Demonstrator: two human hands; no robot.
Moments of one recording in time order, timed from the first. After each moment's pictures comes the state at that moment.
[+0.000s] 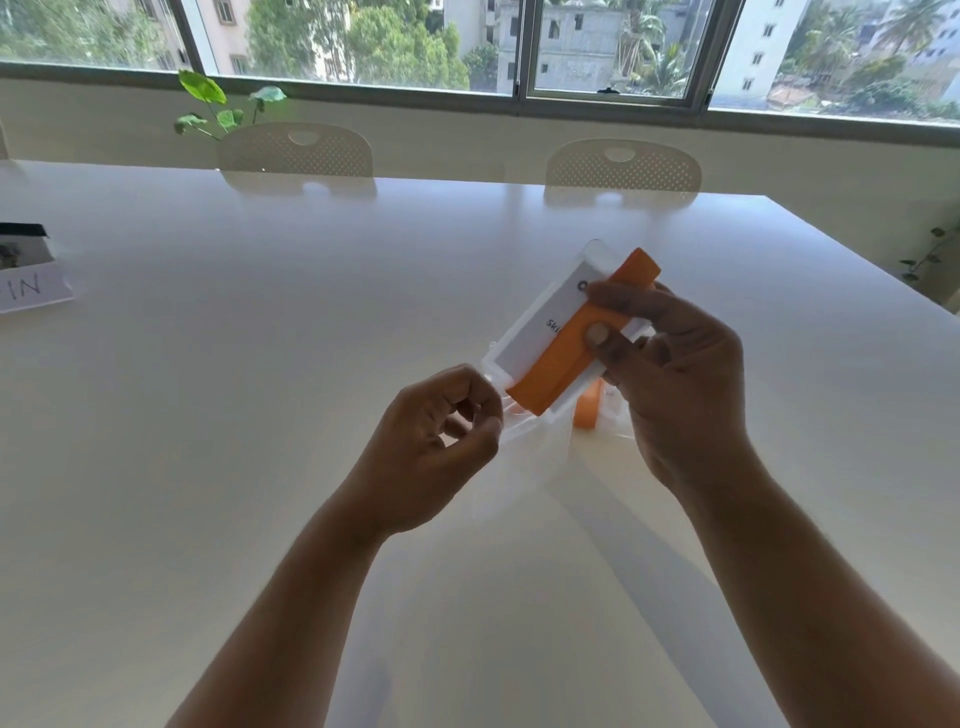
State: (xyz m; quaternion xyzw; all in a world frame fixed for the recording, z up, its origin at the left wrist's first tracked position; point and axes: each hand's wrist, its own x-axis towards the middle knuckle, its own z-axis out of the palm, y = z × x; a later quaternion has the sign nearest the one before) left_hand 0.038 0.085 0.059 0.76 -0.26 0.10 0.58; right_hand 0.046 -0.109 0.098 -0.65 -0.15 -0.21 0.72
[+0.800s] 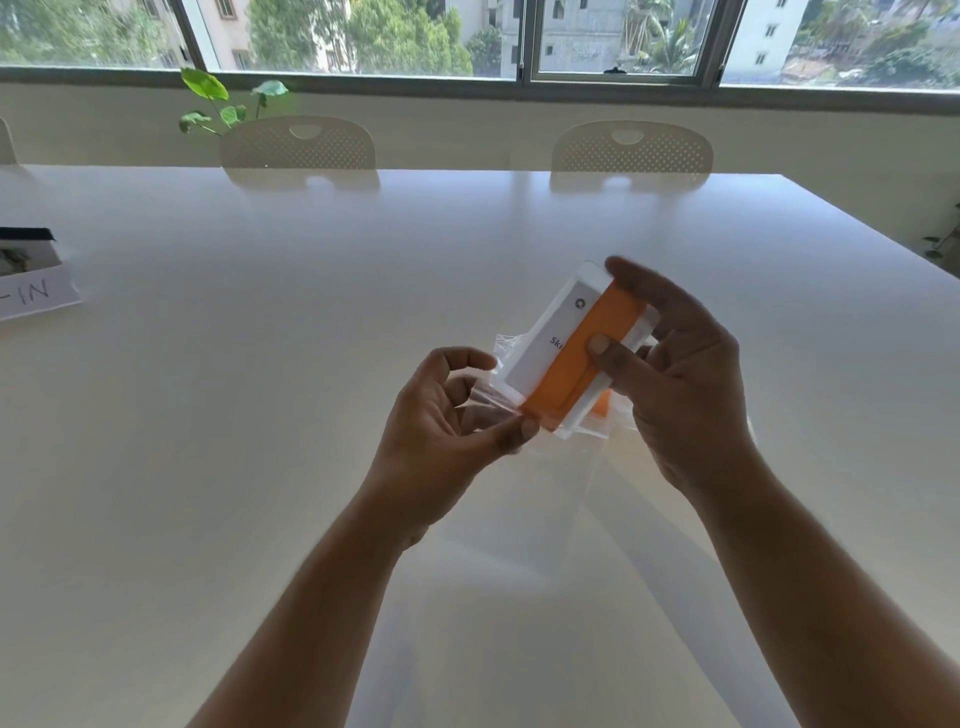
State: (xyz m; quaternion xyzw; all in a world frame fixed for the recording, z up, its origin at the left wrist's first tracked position) left_hand 0.041 0.077 0.051 0.67 -0.12 0.00 0.73; right_hand 0.057 -0.117 0.078 -0.67 -0.16 -0.20 0.70
